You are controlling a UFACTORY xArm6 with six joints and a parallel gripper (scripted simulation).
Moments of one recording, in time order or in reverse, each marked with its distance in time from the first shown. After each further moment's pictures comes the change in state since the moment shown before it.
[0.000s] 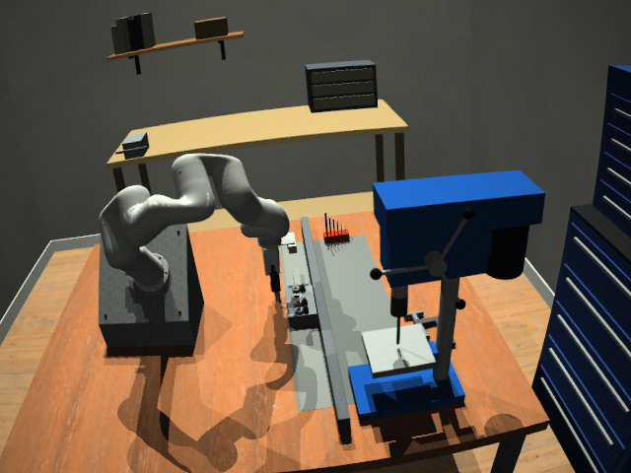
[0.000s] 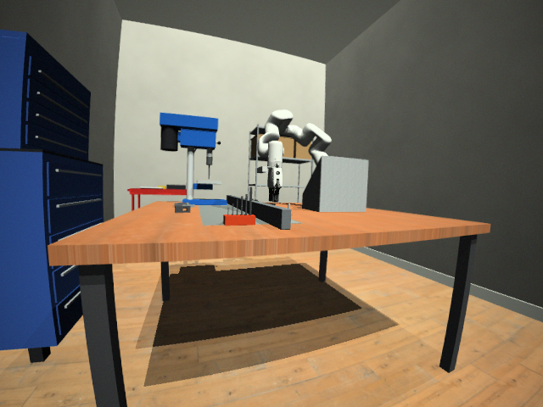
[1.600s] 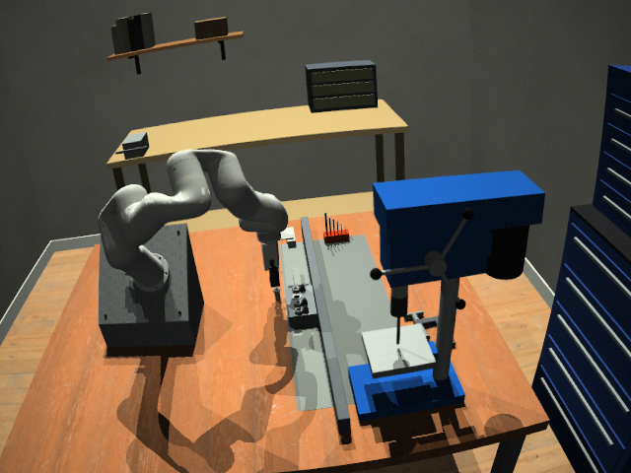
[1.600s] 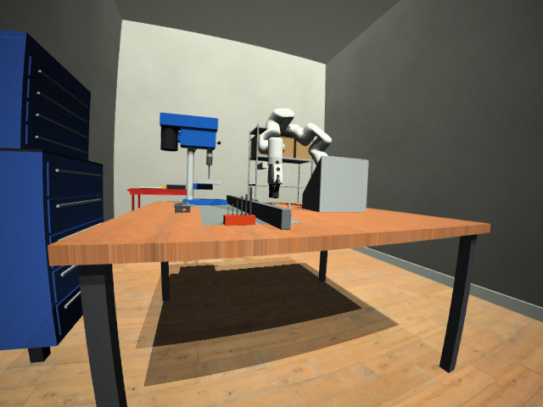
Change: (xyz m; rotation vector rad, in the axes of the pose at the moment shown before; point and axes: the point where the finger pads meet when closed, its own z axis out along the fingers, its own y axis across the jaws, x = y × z) arm 0.000 0.000 -0.019 0.000 0.000 0.000
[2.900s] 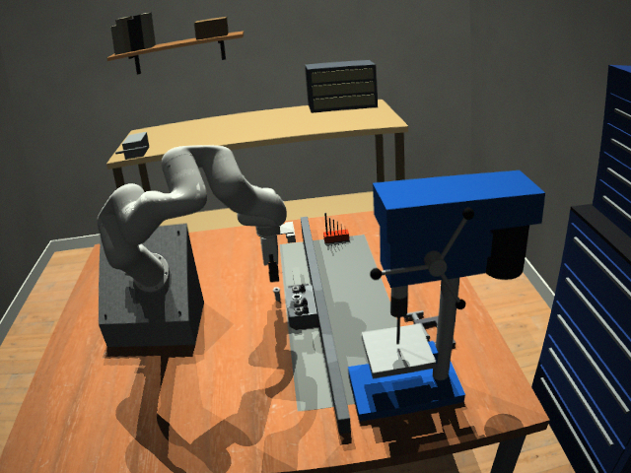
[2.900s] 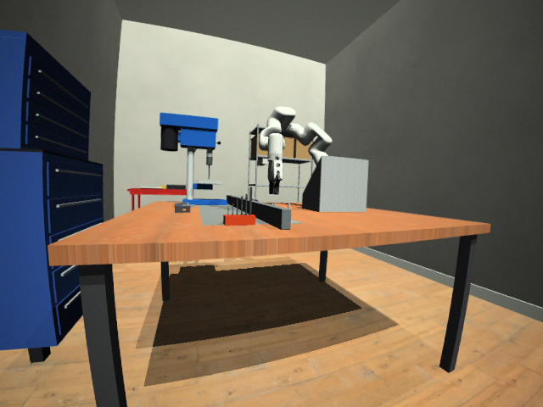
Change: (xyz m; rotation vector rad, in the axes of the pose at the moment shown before) arm 0.000 0.000 -0.019 0.000 0.000 0.000
